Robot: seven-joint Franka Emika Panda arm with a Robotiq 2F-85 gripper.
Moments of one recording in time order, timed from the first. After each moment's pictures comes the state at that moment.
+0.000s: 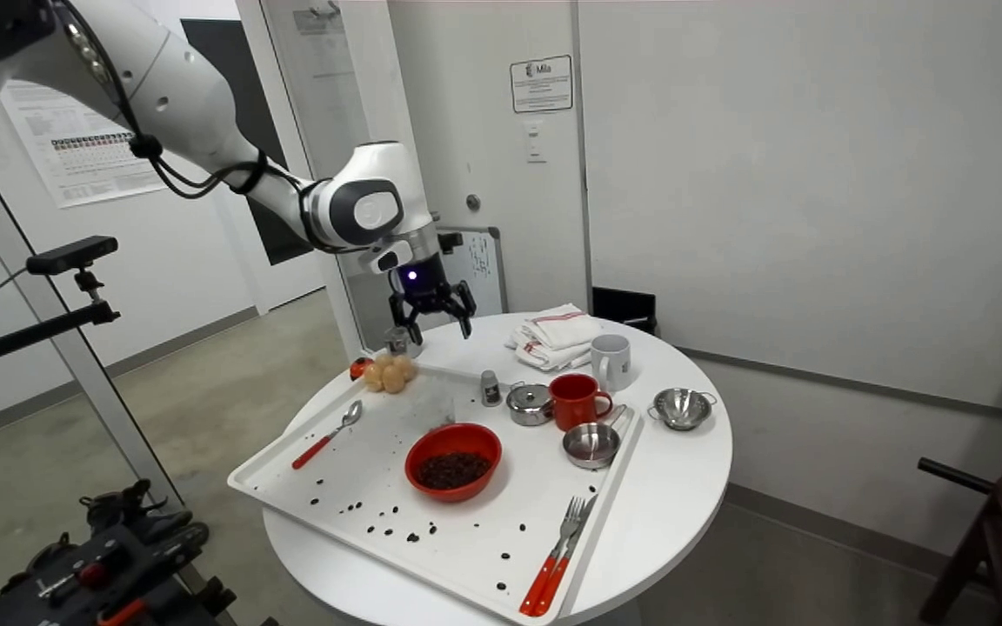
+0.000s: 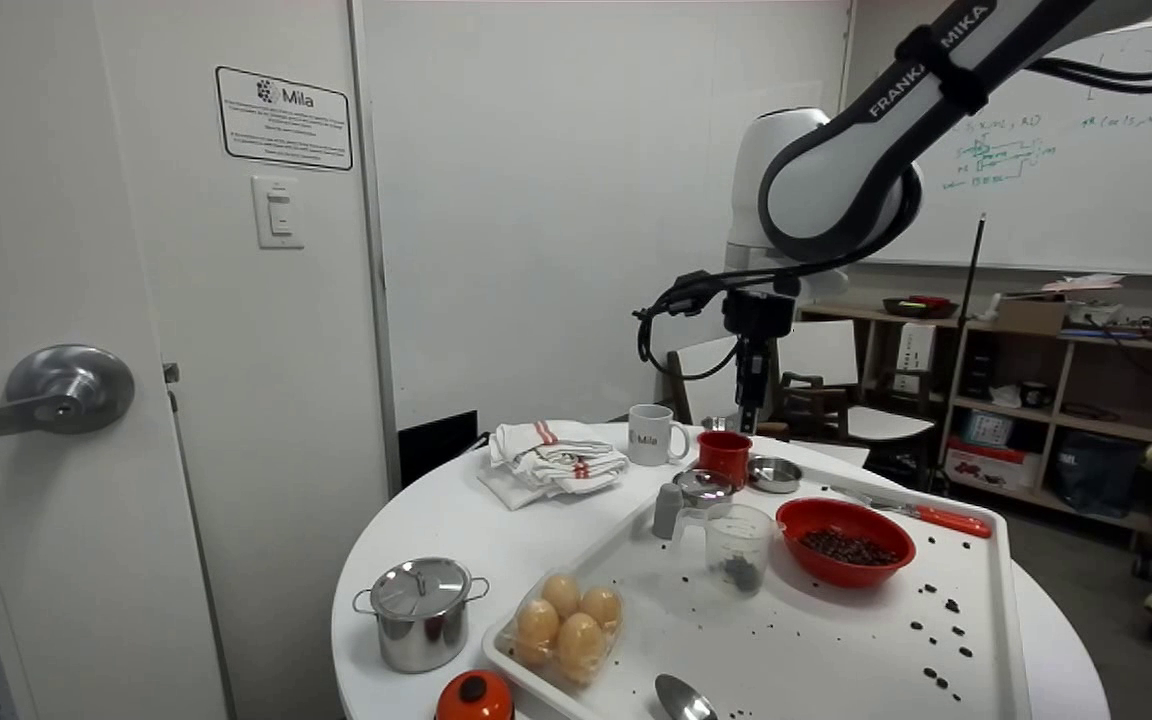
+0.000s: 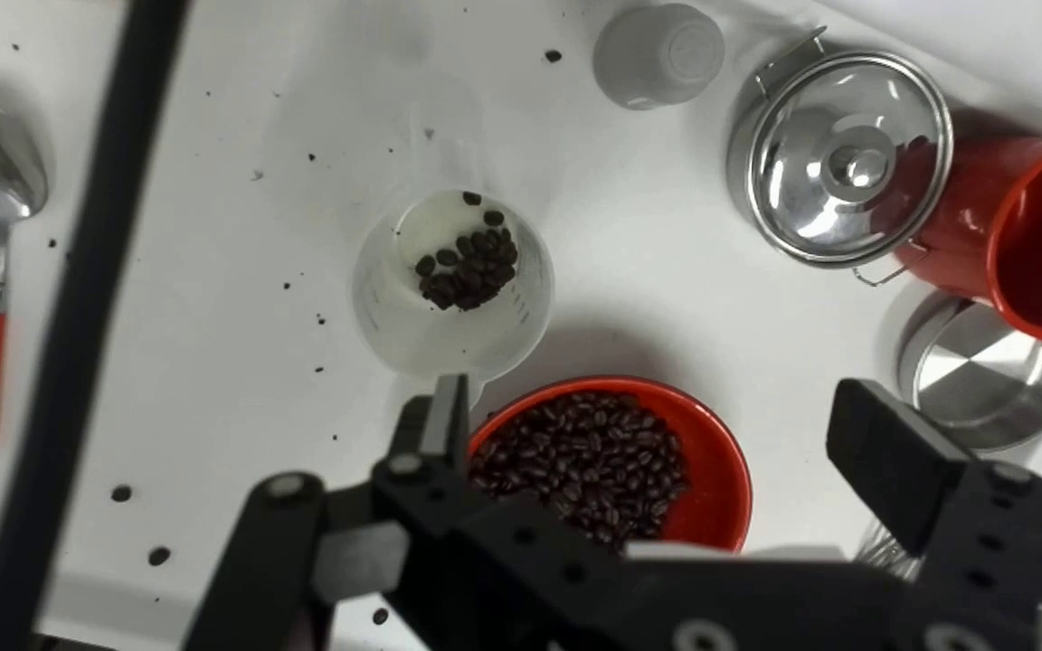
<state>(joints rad) 0.47 0.61 -0.46 -1.83 0.24 2.45 2.60</state>
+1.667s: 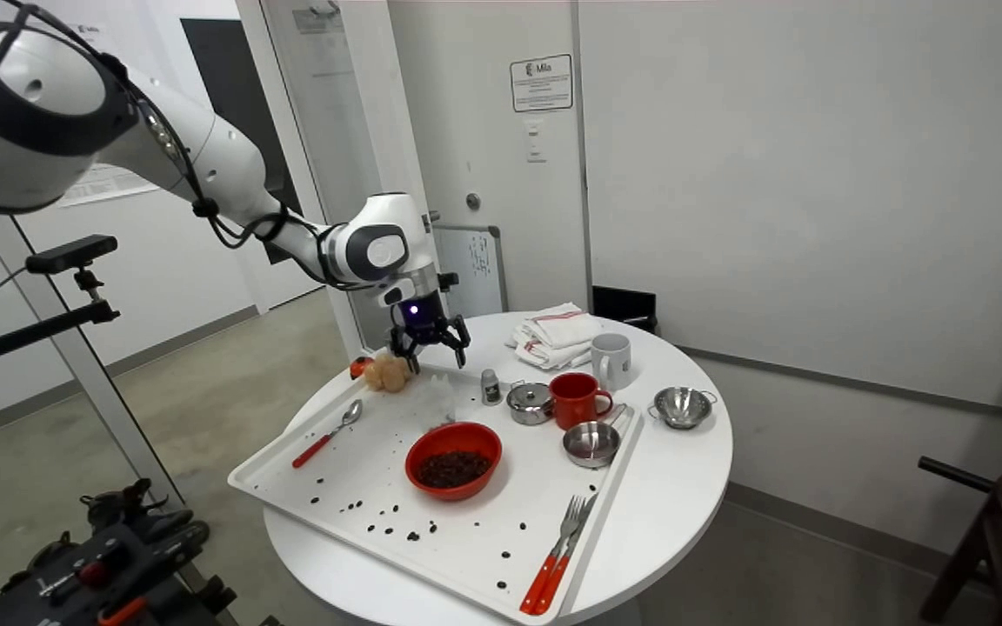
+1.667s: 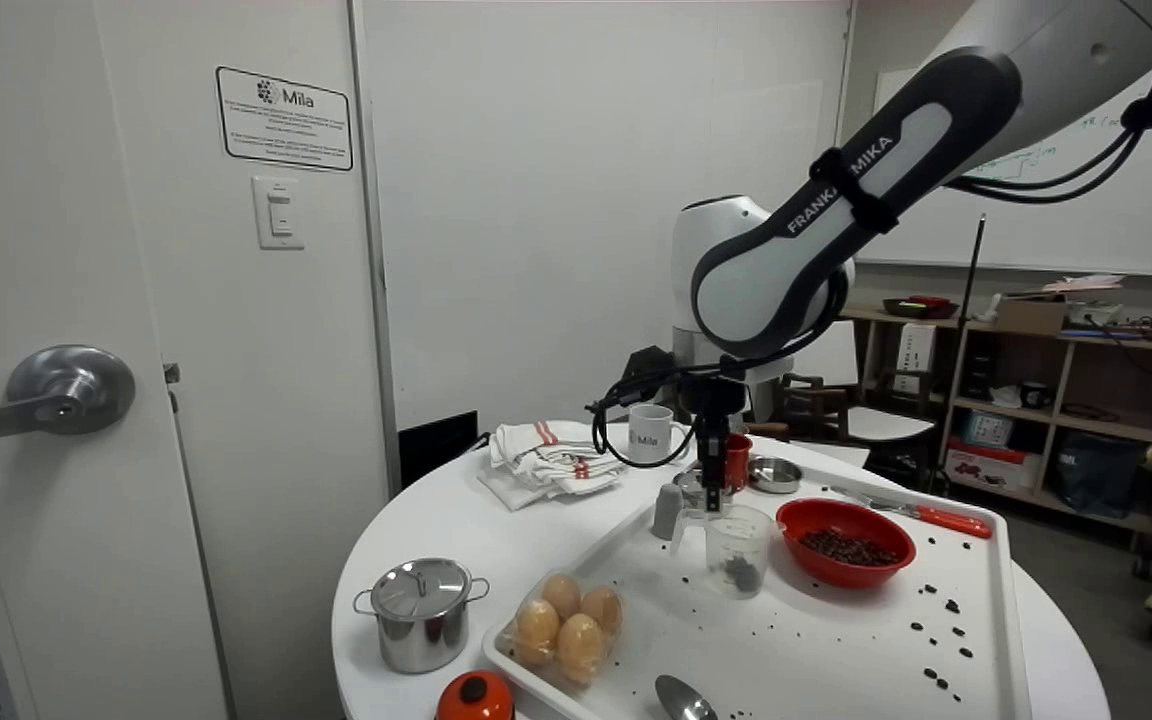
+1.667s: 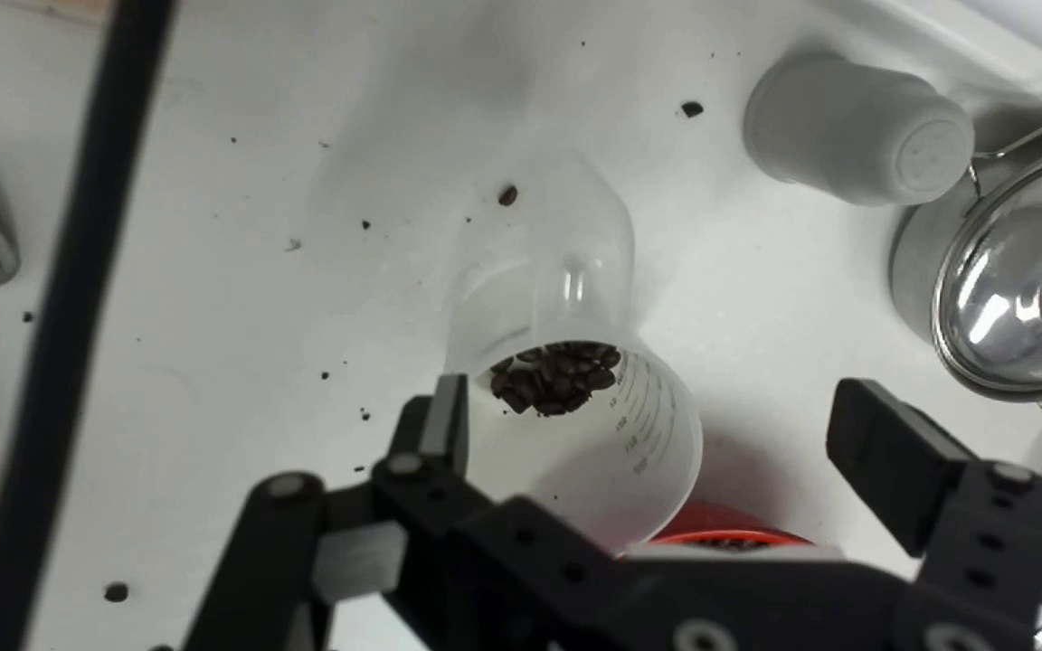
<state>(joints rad) 0.52 0.89 -0.46 -1.60 0.33 2.37 2.60</state>
